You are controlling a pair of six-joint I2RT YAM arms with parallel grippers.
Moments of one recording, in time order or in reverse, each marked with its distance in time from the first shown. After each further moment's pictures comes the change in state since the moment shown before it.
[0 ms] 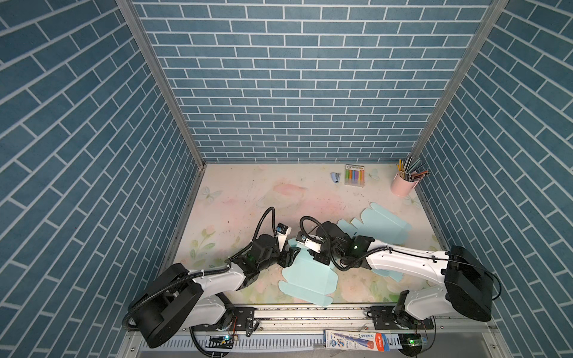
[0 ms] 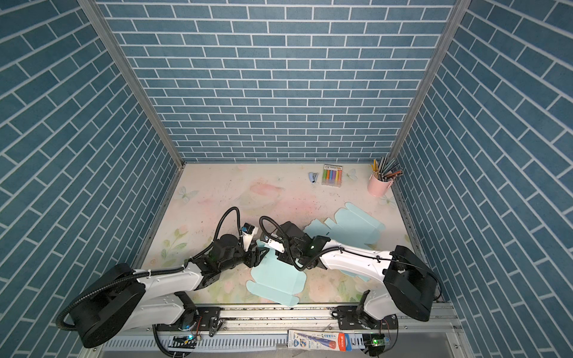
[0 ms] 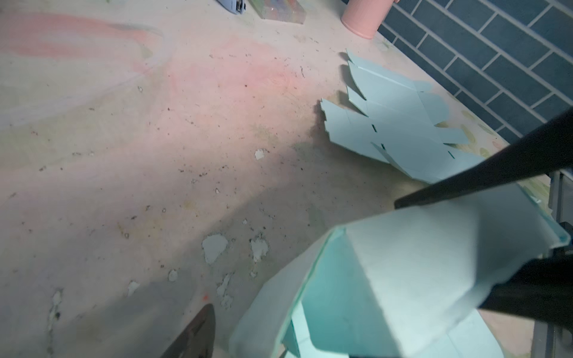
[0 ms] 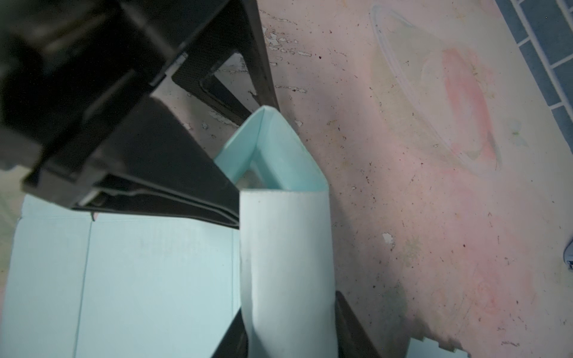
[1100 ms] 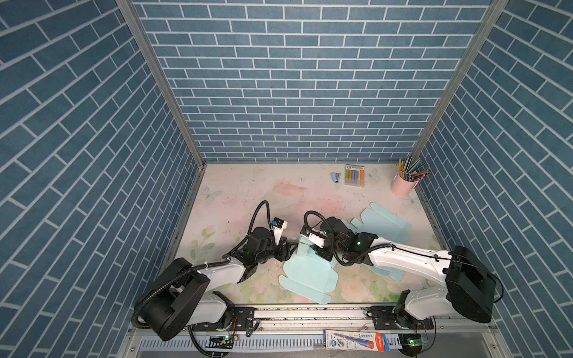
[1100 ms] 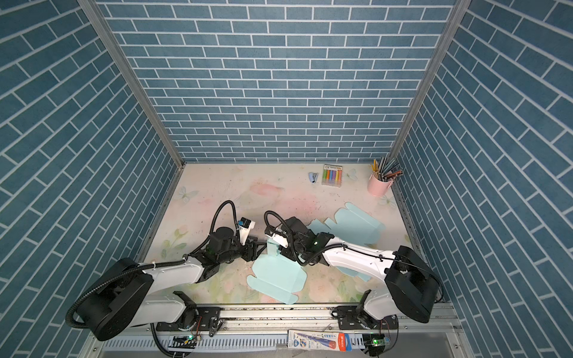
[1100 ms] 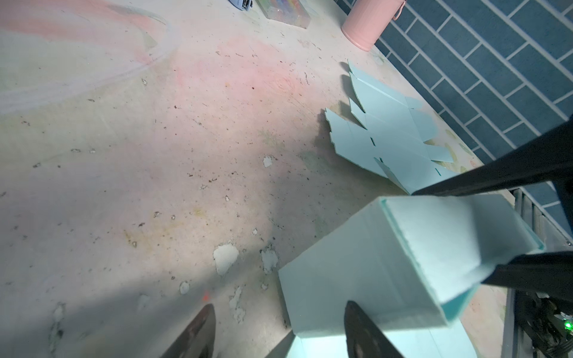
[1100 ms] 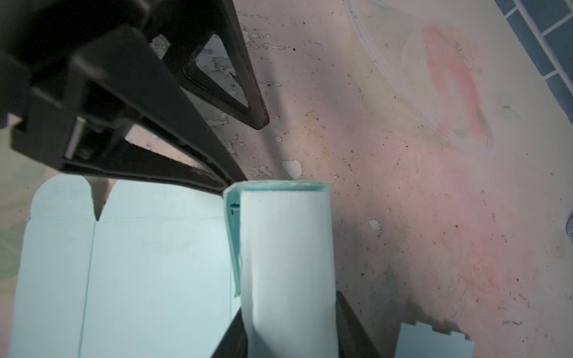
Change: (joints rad) left arm 0.125 0.059 0.019 0.018 0.169 -0.029; right arm -0.069 -0.012 0.000 -0.010 -0.032 0.033
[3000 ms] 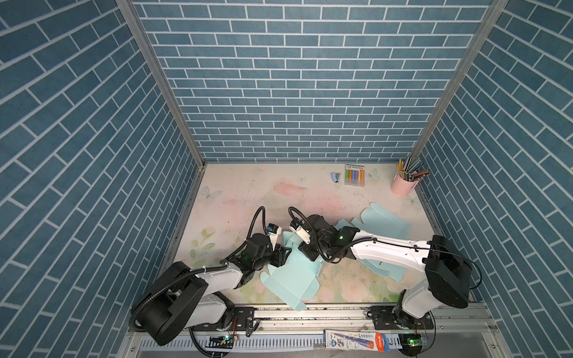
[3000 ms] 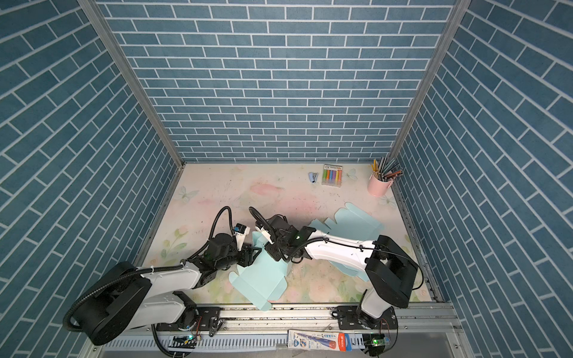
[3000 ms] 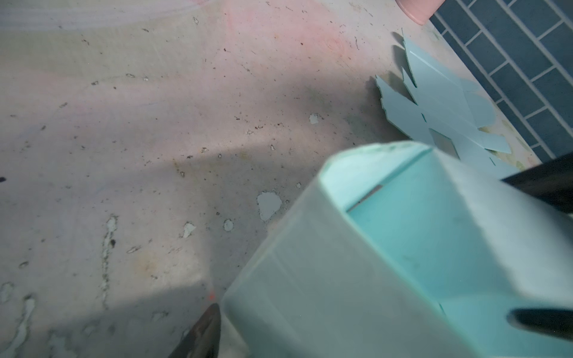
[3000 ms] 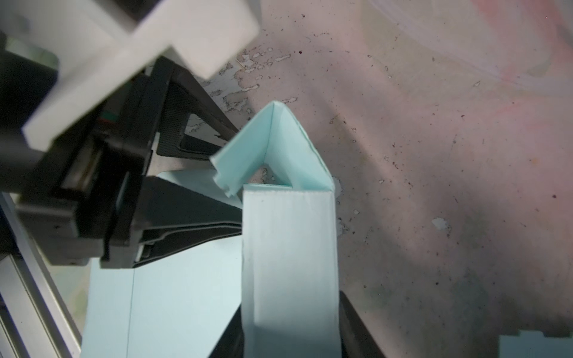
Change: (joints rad) left arm 0.004 -0.026 -0.069 -0.032 -0.098 -0.040; right arm 0.083 0.172 0.203 -0.121 -0.008 0.375
